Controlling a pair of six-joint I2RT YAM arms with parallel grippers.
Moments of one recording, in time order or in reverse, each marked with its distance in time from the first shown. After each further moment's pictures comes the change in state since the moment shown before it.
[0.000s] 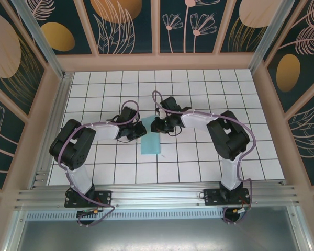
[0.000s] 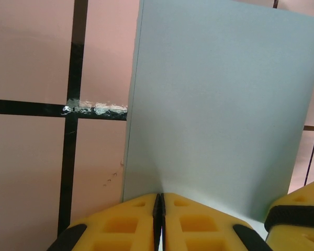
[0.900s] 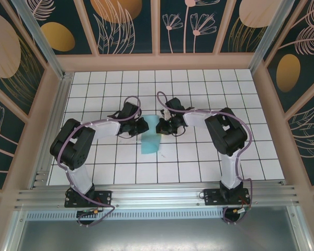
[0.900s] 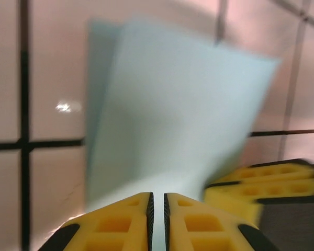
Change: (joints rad) left arm -0.005 -0.001 0.114 -0.061 0.013 0.046; right arm -0.068 0.066 -0.023 0.008 -0.070 -0.016
